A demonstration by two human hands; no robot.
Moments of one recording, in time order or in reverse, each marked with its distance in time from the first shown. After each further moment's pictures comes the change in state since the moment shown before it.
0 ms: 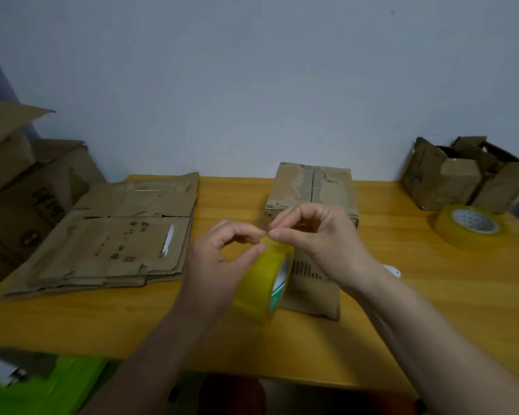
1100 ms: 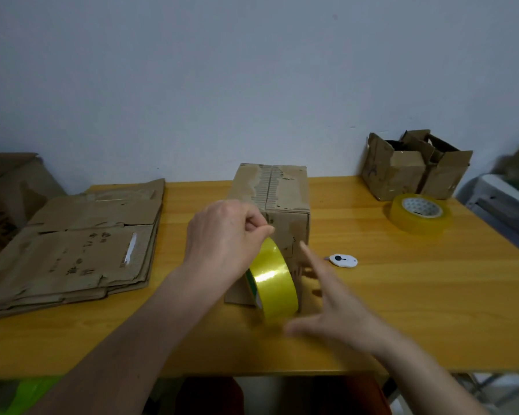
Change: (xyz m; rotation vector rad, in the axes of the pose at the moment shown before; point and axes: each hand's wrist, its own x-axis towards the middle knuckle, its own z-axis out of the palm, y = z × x) left_hand 0.030 0.060 0.055 0.517 -0.125 -0.022; right_hand -0.096 0.048 -0.055 -0.338 -0.154 0.360
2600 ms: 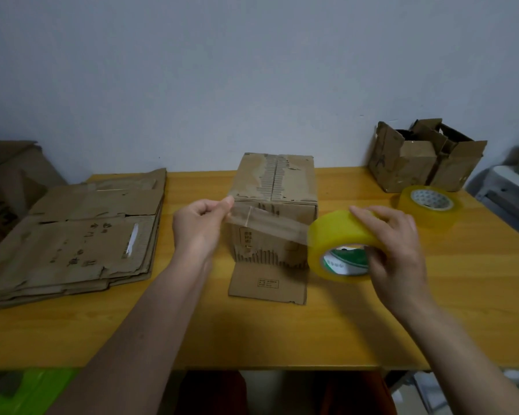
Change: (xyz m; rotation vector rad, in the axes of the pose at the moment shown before) left_hand 0.021 -0.053 0.030 -0.746 0.163 -0.614; right_hand 0.015 0.032 -0.050 -0.529 0.768 -0.490
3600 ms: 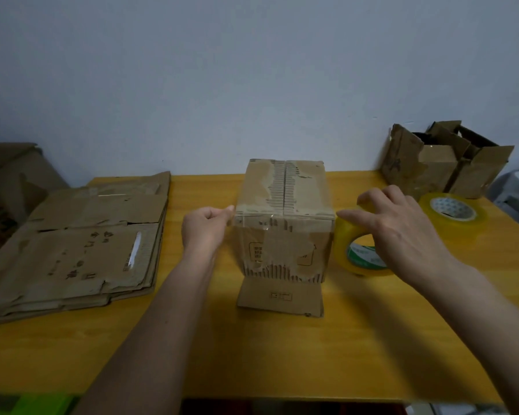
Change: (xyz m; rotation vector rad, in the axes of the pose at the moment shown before) left_hand 0.063 -0.024 0.011 0.230 0.011 -0.063; right_hand 0.068 0.011 0.014 -0.586 -0.331 -0.237
